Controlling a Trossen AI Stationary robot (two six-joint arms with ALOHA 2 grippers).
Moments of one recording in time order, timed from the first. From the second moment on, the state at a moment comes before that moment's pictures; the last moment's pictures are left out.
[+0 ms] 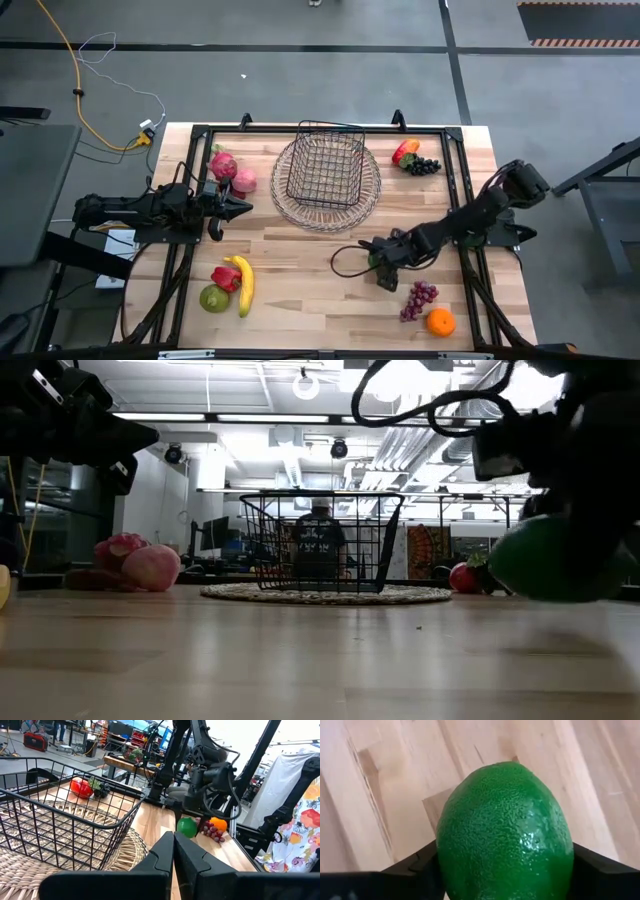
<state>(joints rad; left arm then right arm) 0.12 0.02 0.01 0.01 -0.01 -0.31 0.43 1.56 0.82 -0.49 0.06 0.80</state>
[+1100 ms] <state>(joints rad) 0.12 0.02 0.01 0.24 -0.12 -0.74 -0.01 1.05 0.82 -0.03 0.10 0.57</state>
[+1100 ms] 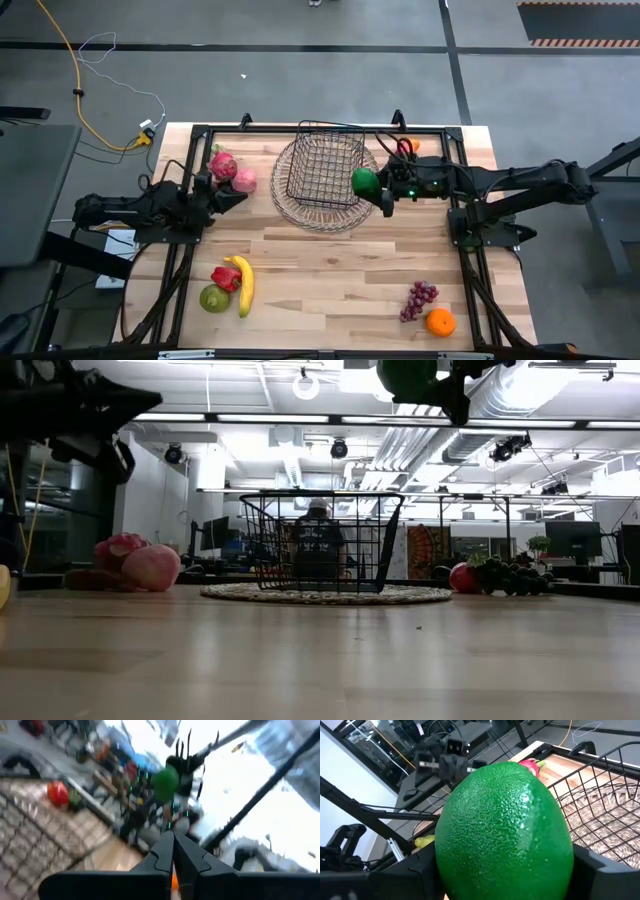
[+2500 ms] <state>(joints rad) 0.12 0.70 0.75 0.07 -0.16 -0.28 -0.01 1.05 0.82 0.09 0.11 0.55</state>
